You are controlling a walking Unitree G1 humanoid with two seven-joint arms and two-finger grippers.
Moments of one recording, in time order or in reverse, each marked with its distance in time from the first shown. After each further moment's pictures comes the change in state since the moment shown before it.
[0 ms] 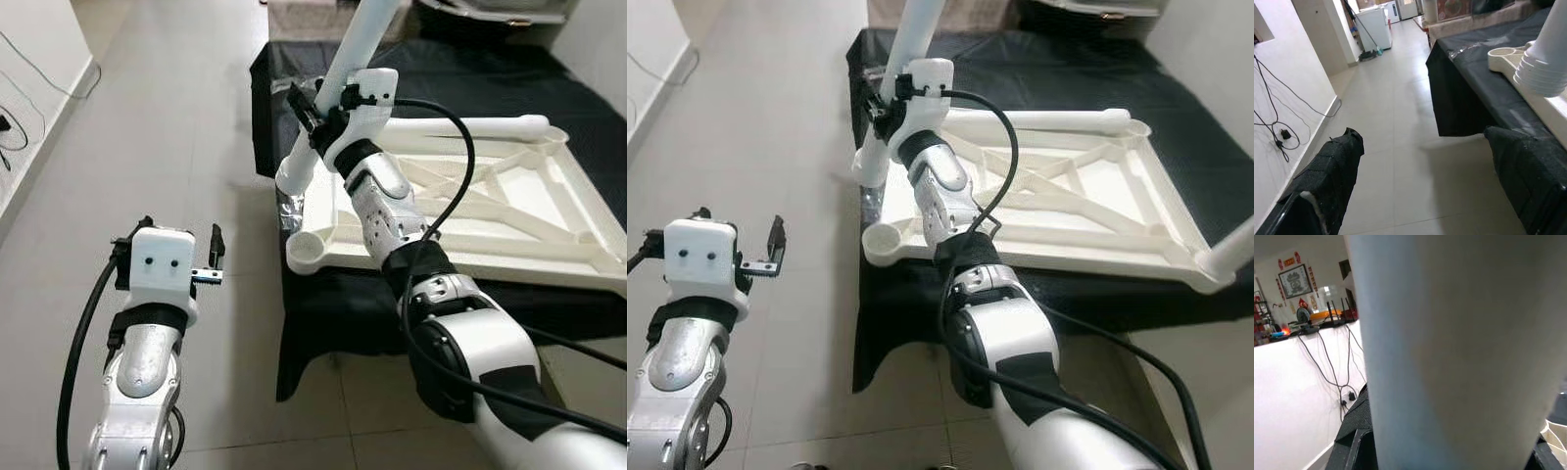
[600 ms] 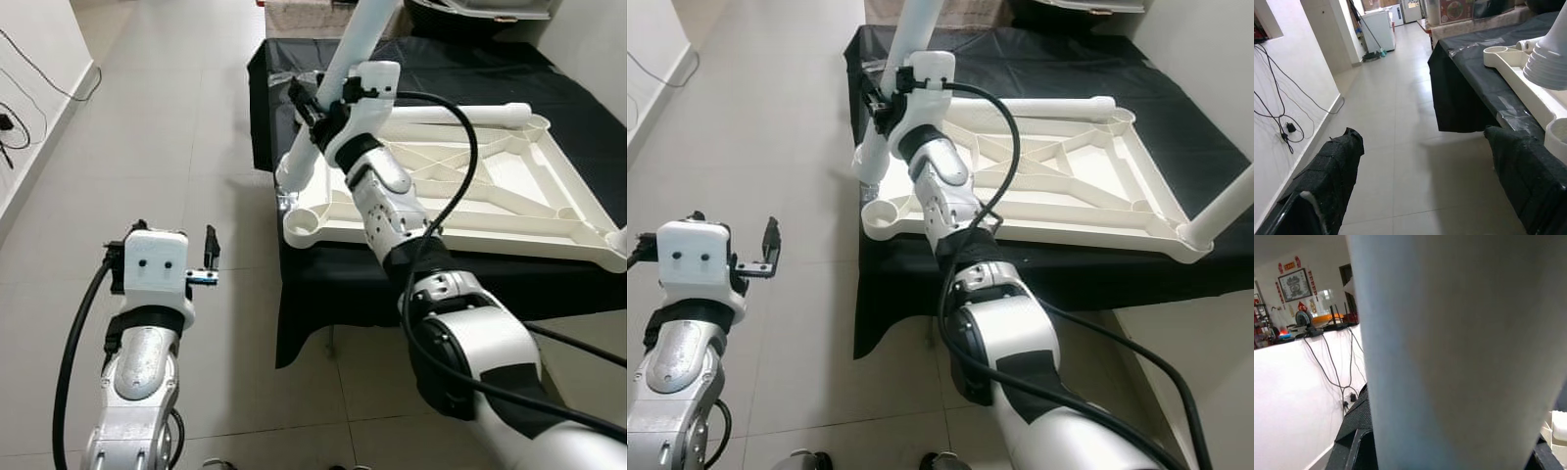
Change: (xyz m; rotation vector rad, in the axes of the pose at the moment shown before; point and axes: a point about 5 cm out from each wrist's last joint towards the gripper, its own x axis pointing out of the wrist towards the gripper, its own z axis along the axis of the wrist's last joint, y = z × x) left arm -0.002 0.002 -0.003 -0.025 0.020 0.027; right arm 0.002 -0.001 0.004 -0.001 0.004 -0.005
